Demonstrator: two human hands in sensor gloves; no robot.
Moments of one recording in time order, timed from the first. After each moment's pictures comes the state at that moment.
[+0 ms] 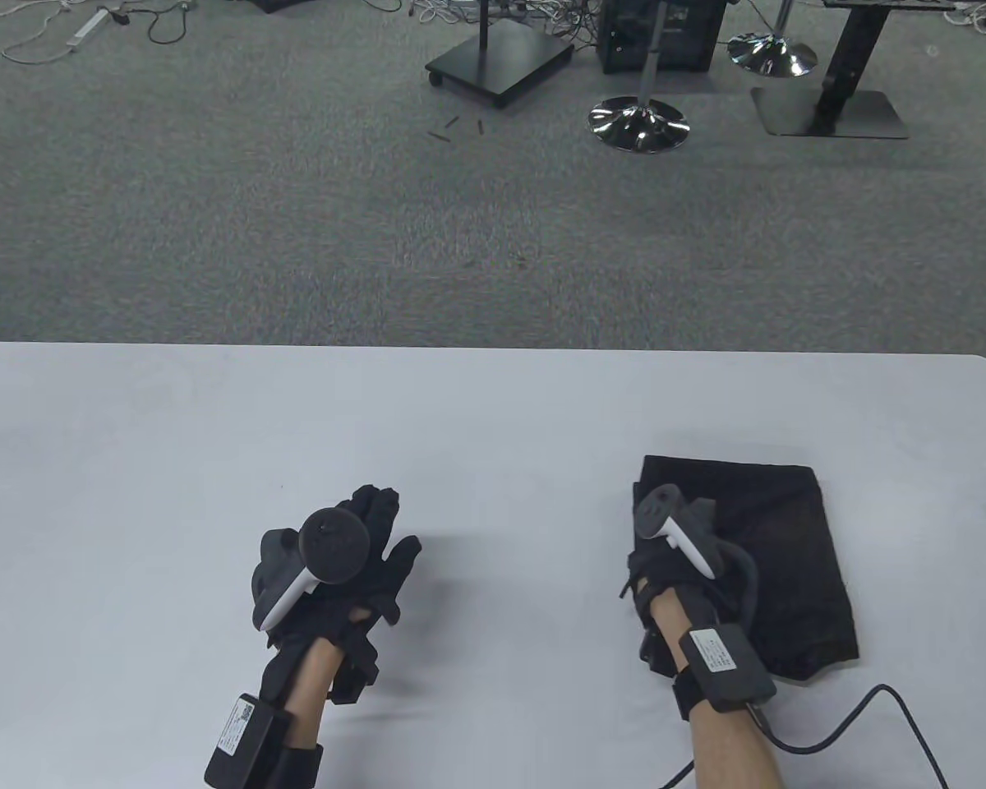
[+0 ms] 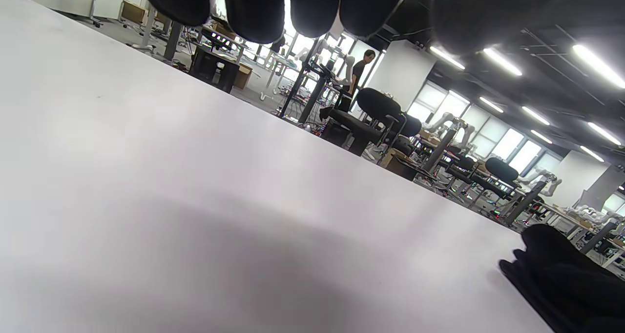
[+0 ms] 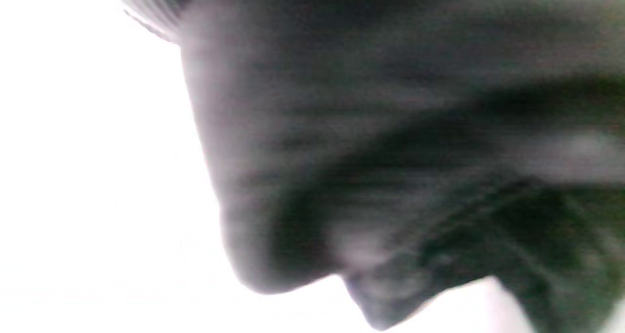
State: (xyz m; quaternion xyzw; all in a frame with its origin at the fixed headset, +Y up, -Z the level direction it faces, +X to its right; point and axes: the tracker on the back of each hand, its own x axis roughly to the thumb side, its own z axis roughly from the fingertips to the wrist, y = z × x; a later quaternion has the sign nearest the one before) left_hand -0.194 -0.704 -0.326 -0.08 -0.03 0.23 0.97; right_hand 0.224 -0.764 -0.391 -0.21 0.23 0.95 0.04
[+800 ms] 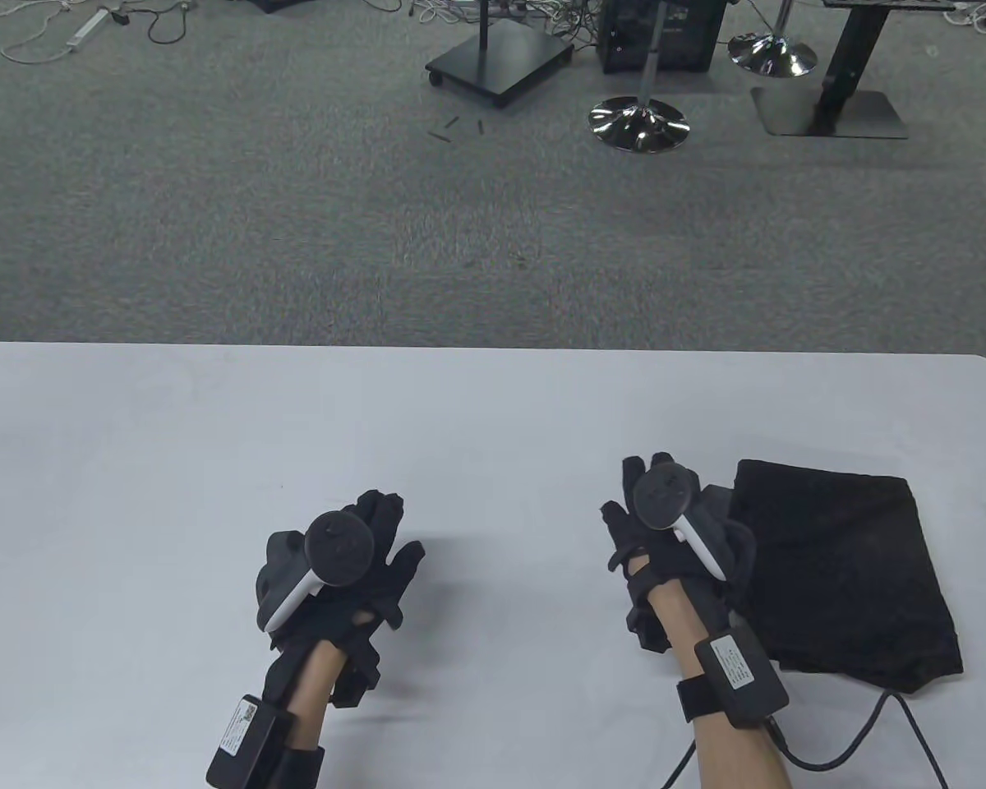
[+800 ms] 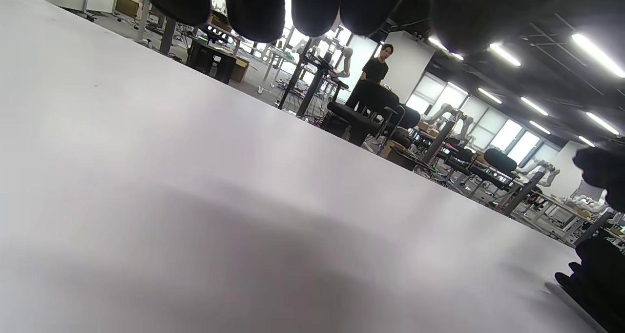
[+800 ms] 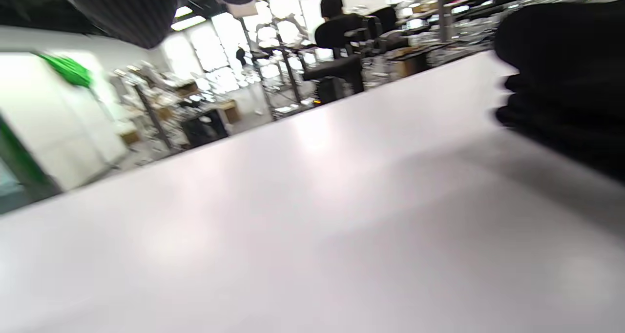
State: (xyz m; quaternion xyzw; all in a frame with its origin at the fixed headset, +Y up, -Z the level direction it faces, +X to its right) left_hand -0.191 -0.707 -0.325 -0.09 -0.04 0.22 0.97; right_hand 0.162 -0.694 -0.378 -0.05 0.04 0.98 0.18
